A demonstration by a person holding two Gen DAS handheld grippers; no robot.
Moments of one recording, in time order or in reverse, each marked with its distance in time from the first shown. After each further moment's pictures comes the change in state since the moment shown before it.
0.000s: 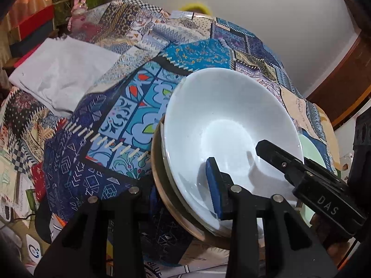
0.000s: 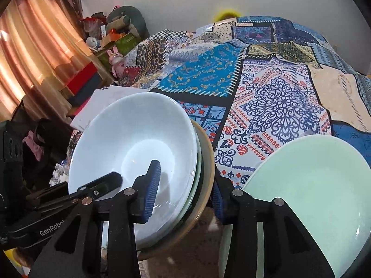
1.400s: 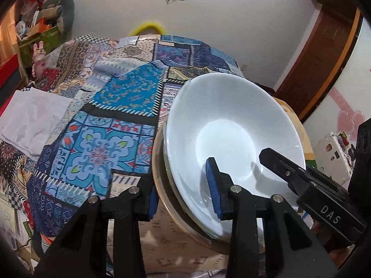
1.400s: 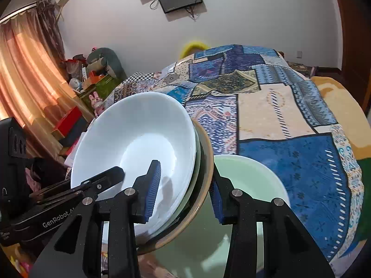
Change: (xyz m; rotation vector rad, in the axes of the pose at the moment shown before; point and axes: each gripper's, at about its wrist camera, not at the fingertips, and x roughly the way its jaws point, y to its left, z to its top) left arm -0.037 -0.135 0.013 0.215 -0.075 -0.113; right arm -0.115 -0.080 -0.001 0.140 -0.200 -0.095
